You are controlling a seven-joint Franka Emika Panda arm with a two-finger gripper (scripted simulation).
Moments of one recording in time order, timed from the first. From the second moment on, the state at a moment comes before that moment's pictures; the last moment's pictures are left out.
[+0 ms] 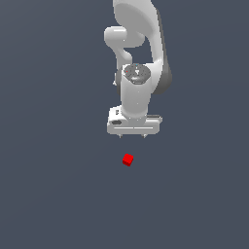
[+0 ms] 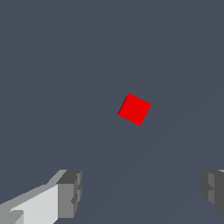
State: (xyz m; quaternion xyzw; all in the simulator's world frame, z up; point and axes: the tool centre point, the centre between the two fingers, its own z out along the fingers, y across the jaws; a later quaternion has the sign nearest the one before) arm 0.005 0.033 0.154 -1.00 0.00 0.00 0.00
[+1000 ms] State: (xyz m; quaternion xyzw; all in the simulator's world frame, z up) arm 0.050 0.020 0.033 -0.98 0.20 0.00 0.00
